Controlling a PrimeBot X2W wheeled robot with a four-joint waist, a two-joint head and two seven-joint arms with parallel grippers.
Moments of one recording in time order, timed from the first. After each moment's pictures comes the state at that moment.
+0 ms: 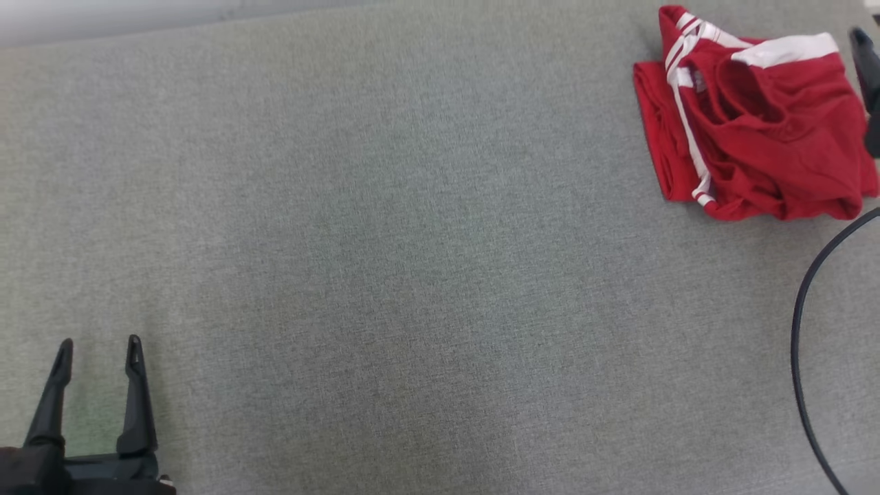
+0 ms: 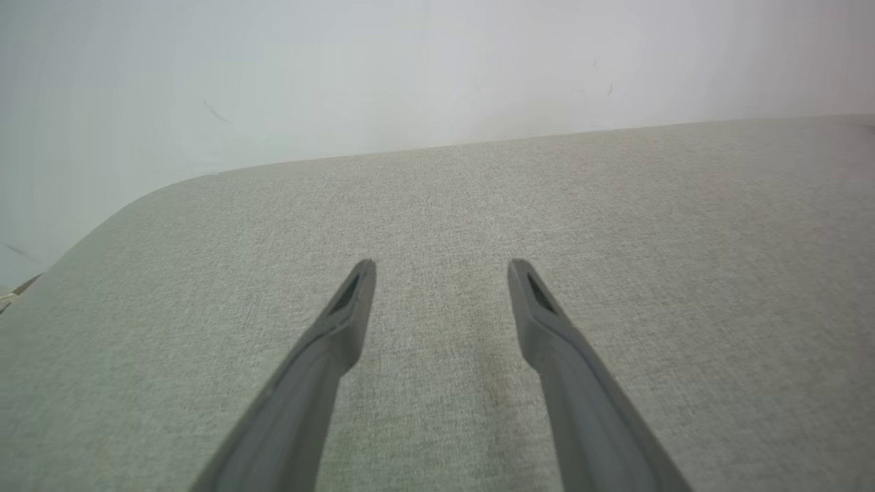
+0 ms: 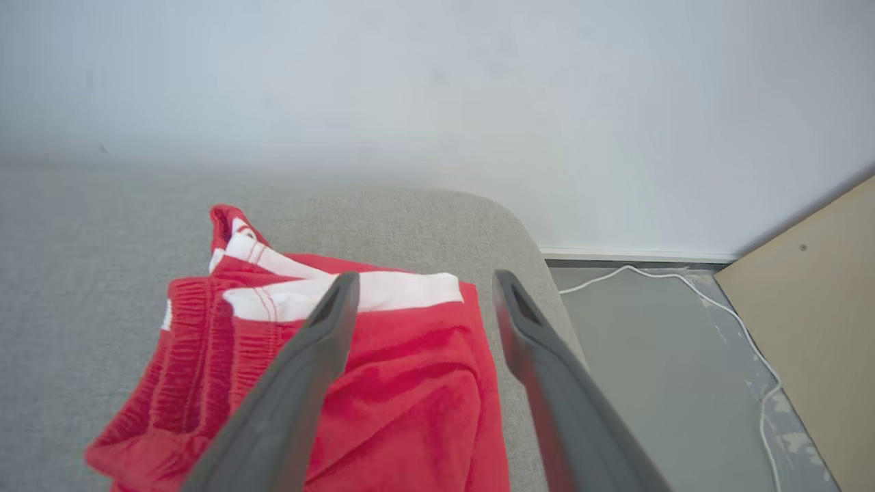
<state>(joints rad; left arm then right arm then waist) -0.10 0.20 0.12 -0.07 -0.09 0.04 -0.24 -1.33 -0.69 1.23 1.04 1.01 0.13 -0.02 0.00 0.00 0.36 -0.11</state>
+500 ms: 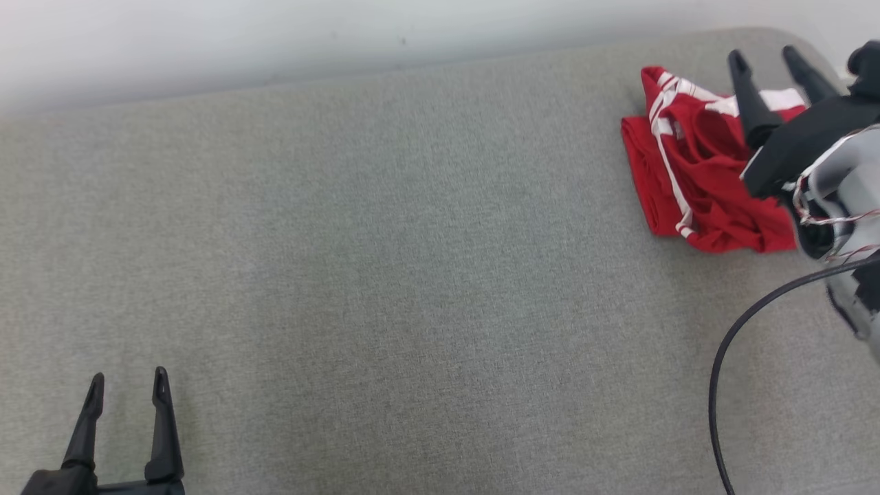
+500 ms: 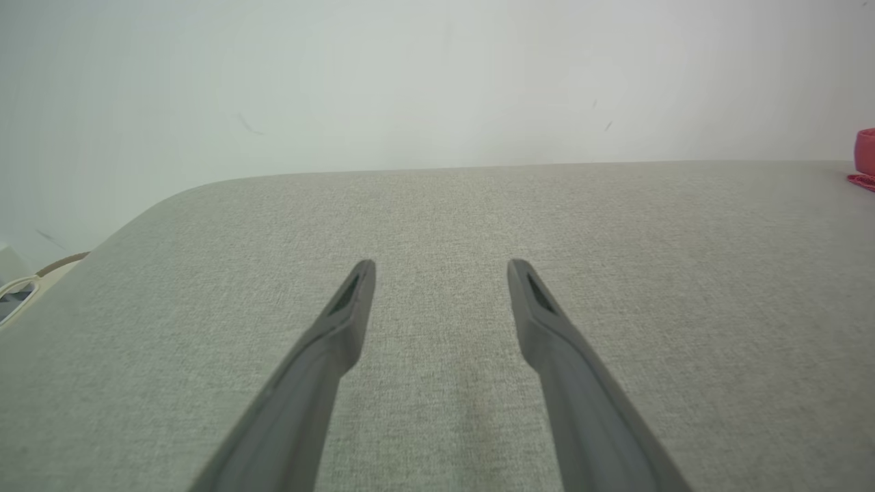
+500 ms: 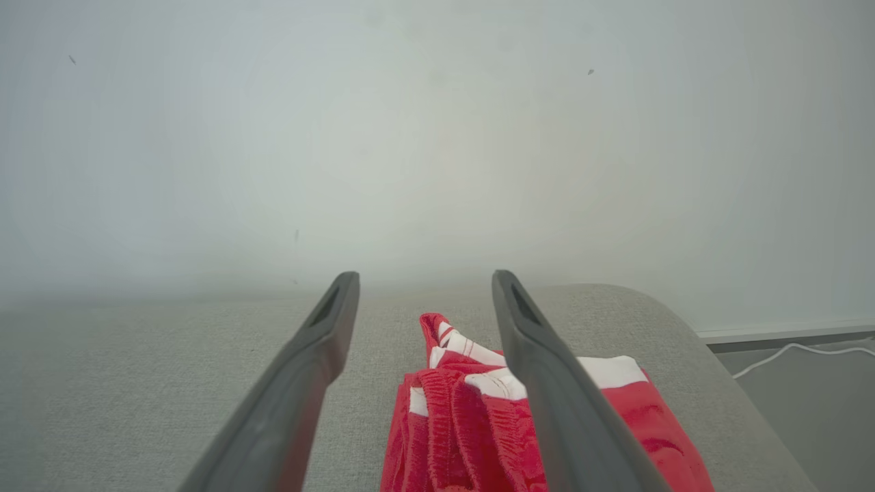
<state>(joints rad) -0.07 0.15 0.10 -0.01 -0.12 0.06 -0.26 -1.19 -0.54 1.13 0.95 1.09 0.13 -0.26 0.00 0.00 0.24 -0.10</state>
